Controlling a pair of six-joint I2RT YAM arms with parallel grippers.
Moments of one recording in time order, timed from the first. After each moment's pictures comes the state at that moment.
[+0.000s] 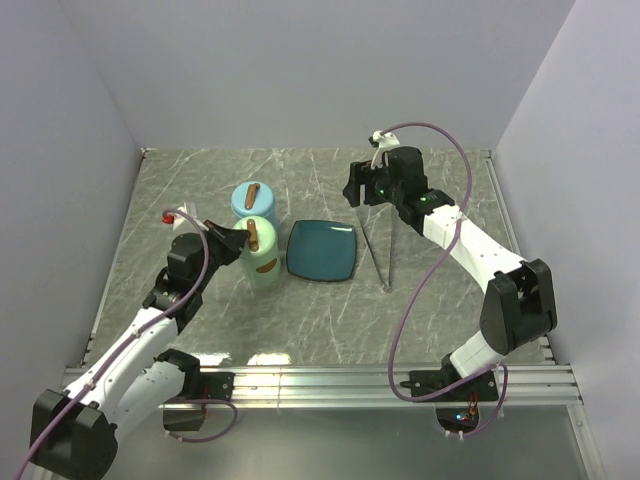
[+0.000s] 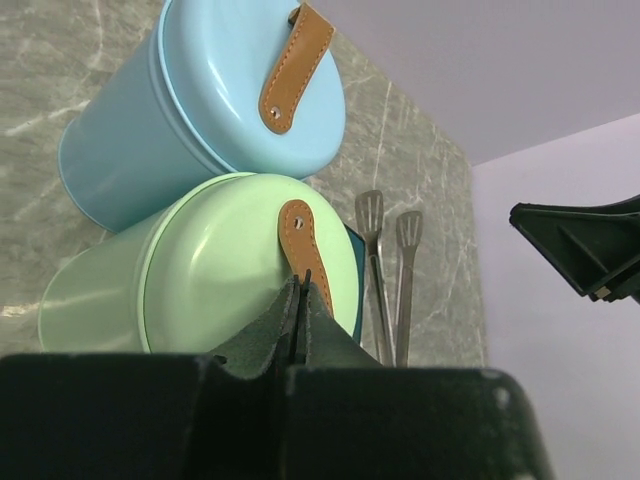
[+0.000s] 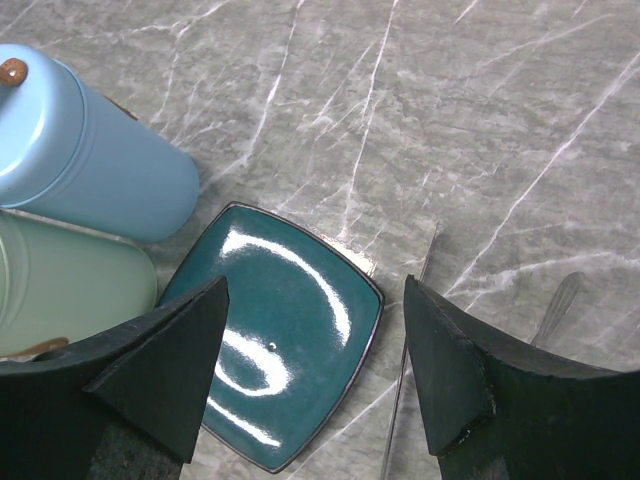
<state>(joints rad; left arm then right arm) -0.34 0.84 0.49 0.12 -0.07 -0.91 0.40 1.56 1.25 -0.15 -0.15 0.17</state>
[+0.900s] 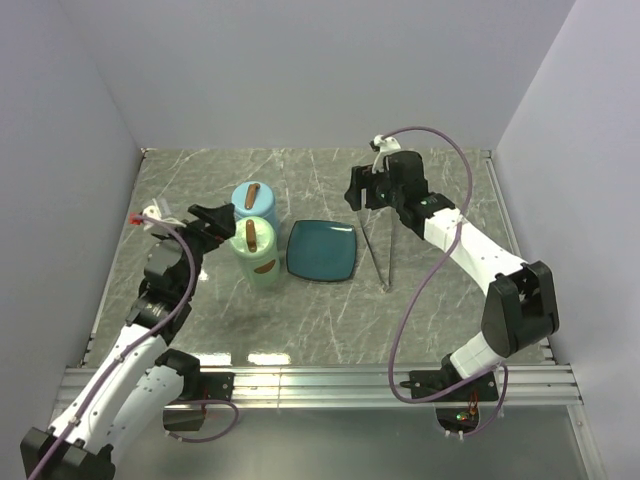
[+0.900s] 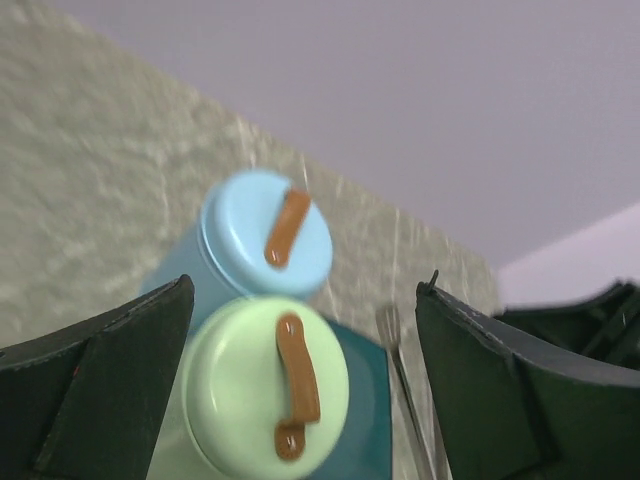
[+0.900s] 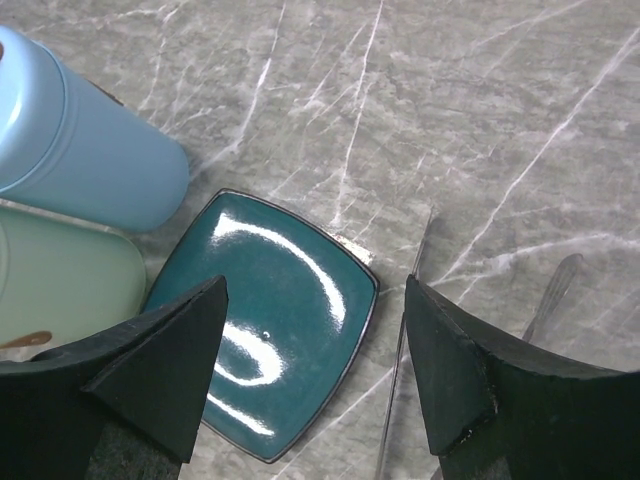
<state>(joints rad) -0.34 0.69 0.55 0.12 -0.27 -0.71 0.40 1.55 1.22 -0.15 -0.14 0.17</state>
